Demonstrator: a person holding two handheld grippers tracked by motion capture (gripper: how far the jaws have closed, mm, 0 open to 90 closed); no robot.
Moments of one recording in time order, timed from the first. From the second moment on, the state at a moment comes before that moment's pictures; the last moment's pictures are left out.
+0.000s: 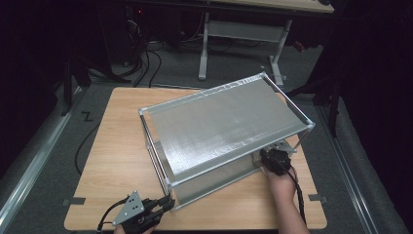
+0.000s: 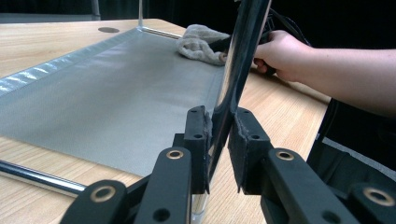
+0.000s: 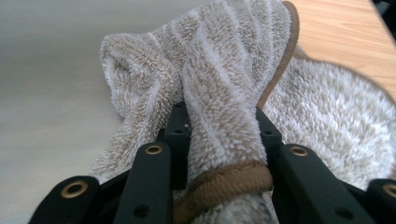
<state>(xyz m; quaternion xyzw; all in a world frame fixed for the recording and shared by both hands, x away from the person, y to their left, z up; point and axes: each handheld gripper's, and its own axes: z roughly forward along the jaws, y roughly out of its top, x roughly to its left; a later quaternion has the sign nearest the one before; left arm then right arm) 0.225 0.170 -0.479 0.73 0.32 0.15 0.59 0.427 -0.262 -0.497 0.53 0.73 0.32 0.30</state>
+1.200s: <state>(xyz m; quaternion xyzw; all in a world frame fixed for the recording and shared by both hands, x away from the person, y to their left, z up) 0.227 0.165 -0.482 0.72 0.32 0.14 0.60 0.326 -0.079 -0.502 0.35 0.83 0.37 0.22</state>
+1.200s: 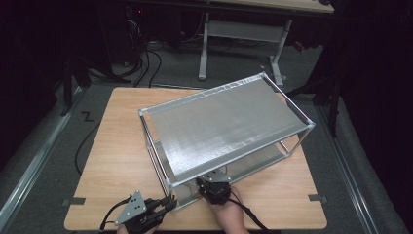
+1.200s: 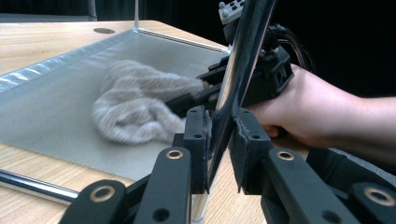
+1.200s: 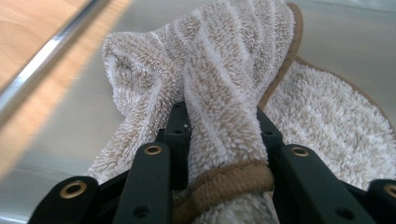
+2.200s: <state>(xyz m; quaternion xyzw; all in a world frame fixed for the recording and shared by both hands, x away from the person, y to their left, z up) 0.226 0.165 -0.483 0.72 0.32 0.14 0.60 0.350 -0.102 -0.502 0.39 0.81 0.38 0.22</state>
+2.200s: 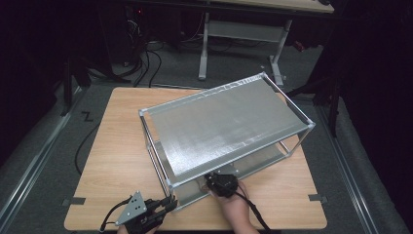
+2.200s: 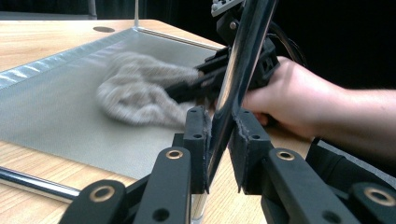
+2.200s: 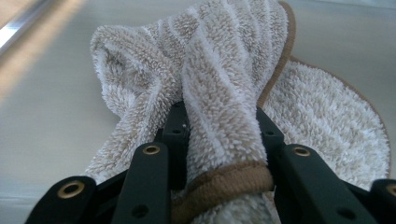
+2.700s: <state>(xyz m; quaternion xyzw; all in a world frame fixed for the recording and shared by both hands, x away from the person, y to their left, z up) 0.225 0.163 -0.483 0.72 0.32 0.14 0.60 0.391 -0.179 -0.501 0.47 0.77 0.34 0.26</state>
